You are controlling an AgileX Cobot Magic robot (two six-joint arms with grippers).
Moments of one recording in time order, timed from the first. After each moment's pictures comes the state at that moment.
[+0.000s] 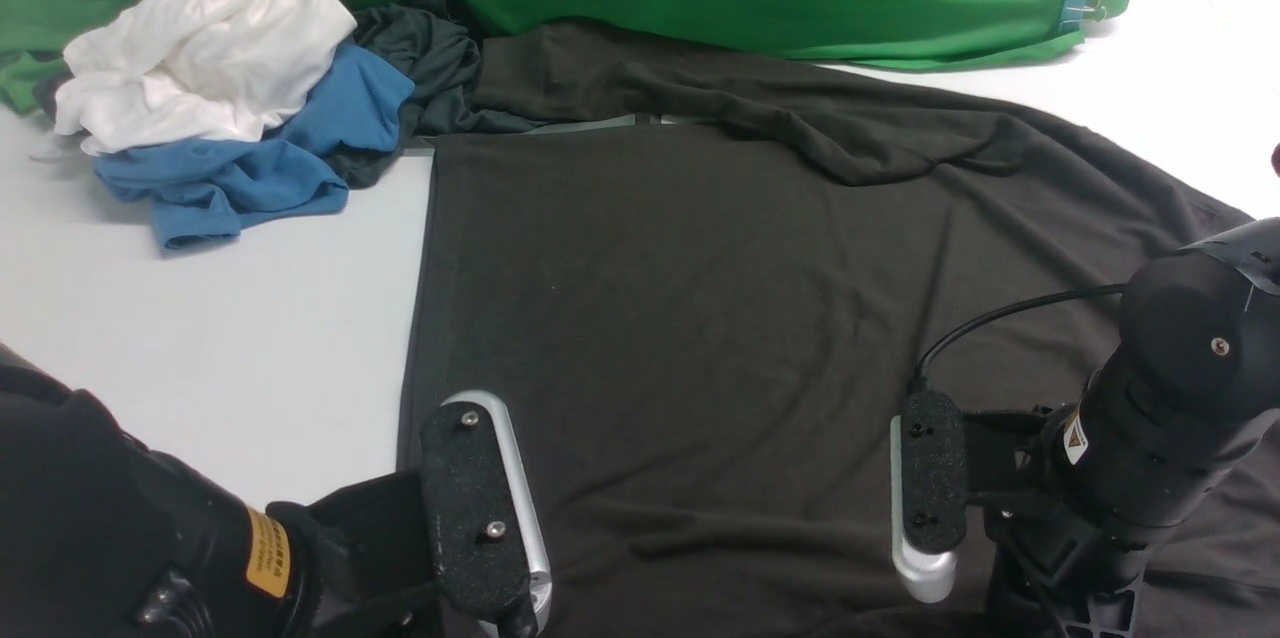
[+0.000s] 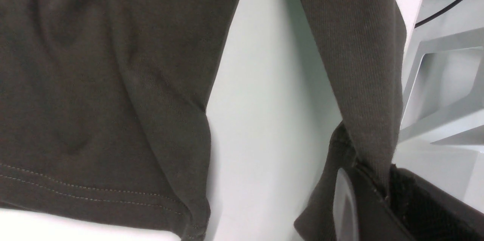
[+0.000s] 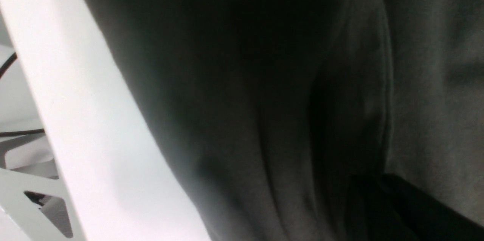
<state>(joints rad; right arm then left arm) 0.51 1.54 -0.83 0.16 0.96 -0.89 -0.67 1.09 -0.72 -0.34 1.02 0.68</state>
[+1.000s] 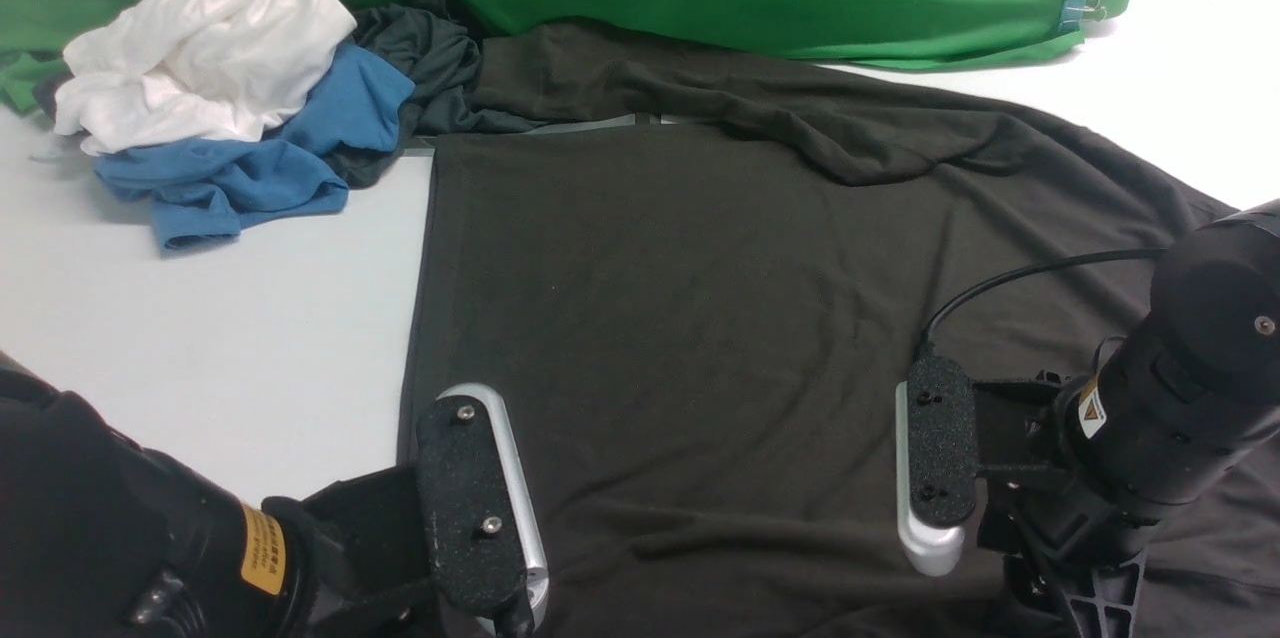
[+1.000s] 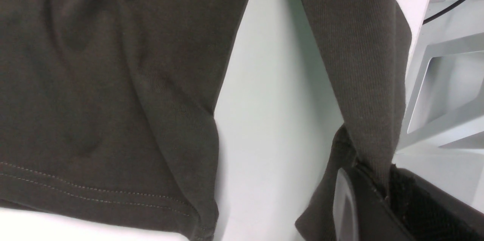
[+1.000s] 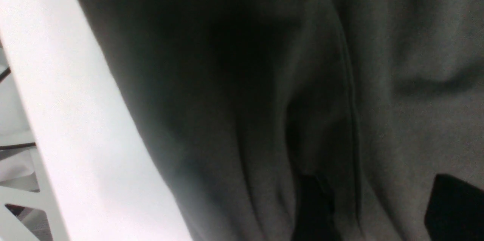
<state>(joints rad) 0.51 1.50 -0.86 0.15 0.96 -0.90 -0.67 1.08 -0.72 -0.33 1.01 0.68</state>
